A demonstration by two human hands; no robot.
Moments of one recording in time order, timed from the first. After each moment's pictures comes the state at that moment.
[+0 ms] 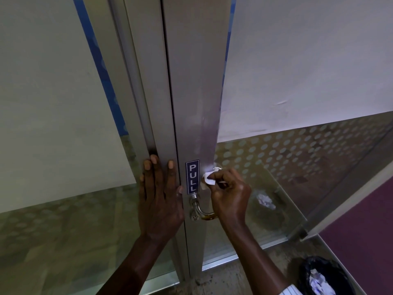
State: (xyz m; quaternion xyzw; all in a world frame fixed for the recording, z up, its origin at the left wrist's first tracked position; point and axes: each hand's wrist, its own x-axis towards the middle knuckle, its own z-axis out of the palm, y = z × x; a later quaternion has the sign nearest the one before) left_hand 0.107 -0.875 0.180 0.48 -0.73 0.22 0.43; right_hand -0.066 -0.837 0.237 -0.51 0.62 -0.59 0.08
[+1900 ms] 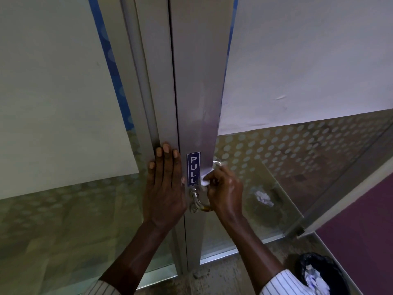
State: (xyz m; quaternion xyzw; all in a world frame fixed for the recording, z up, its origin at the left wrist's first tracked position) left_hand 0.098 -0.871 0.198 0.47 -0.75 0.24 0.40; right_hand -0.068 -0.835 0.225 -0.59 0.65 -0.48 0.02
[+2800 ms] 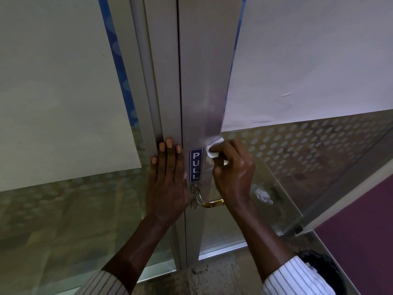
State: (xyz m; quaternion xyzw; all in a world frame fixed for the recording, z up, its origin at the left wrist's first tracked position) left_hand 0.097 -0.870 0.199 0.48 -0.75 0.24 0.40; right_hand -0.072 -0.848 0.272 -0.60 0.58 -0.54 -0.09
